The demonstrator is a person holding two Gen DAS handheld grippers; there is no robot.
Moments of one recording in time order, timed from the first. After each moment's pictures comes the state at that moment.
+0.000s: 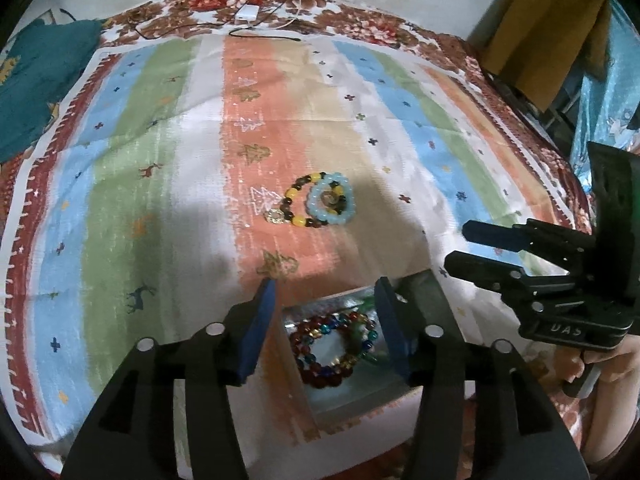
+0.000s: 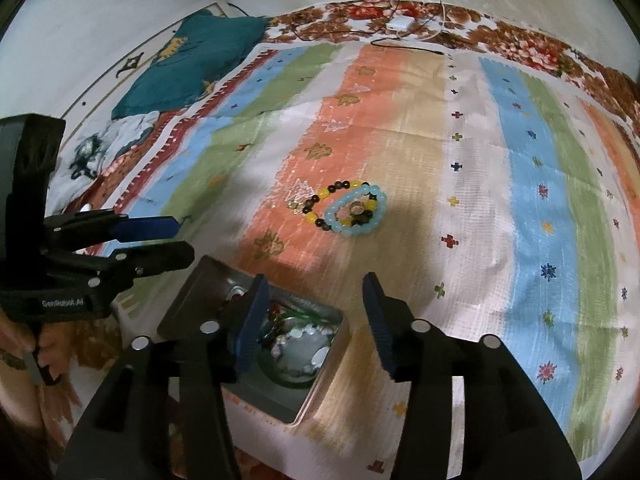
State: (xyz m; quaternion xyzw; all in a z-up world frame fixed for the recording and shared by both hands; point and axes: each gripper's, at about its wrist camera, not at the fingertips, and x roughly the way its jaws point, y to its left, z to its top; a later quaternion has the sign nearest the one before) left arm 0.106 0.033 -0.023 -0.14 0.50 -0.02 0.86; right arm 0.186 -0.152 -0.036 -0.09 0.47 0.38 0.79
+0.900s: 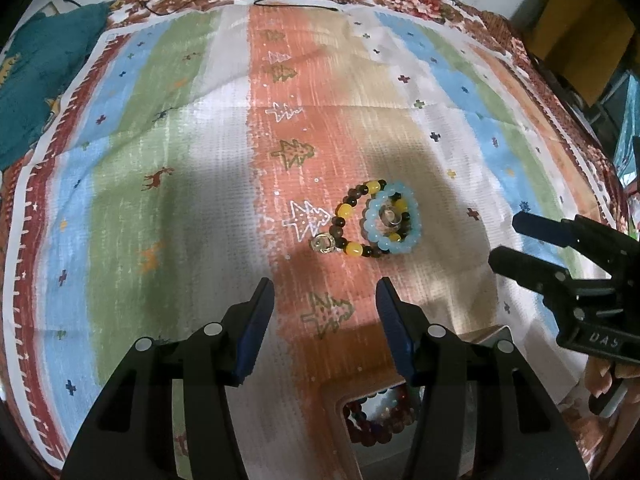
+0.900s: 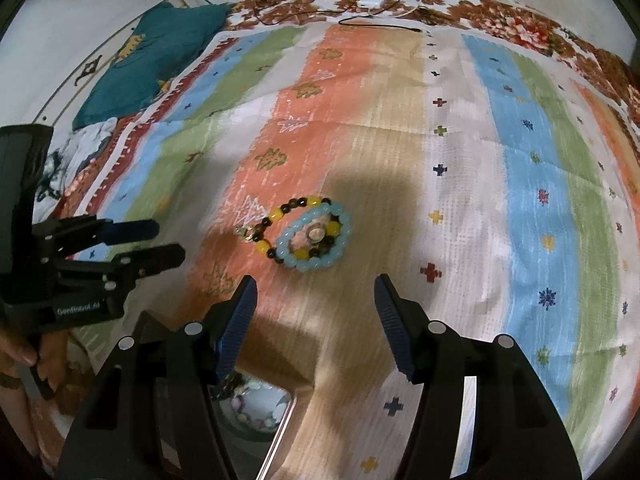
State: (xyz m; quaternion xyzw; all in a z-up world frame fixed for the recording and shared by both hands) left arm 0.175 0.059 -0.061 -0.12 0.55 0.02 0.82; right arm 0.248 -0.127 -0.061 -0.10 0.51 0.34 0.78
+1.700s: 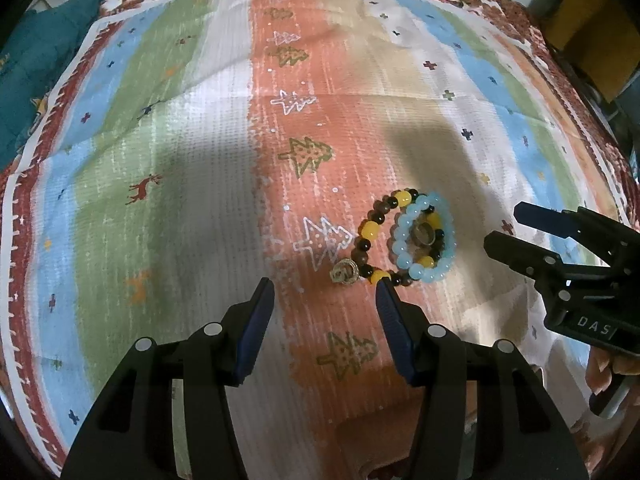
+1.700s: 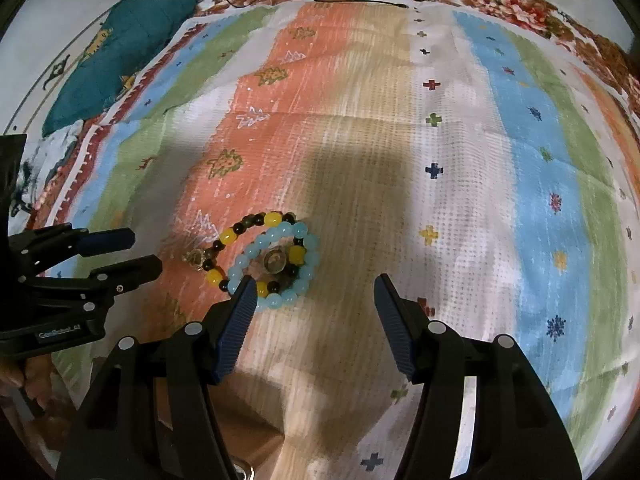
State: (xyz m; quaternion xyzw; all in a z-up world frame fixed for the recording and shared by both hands) left arm 0.215 0.072 -0.088 -0.11 0.58 0.03 0.80; right arm 0.295 -0.104 -0.096 -0.11 0.54 0.30 0.78
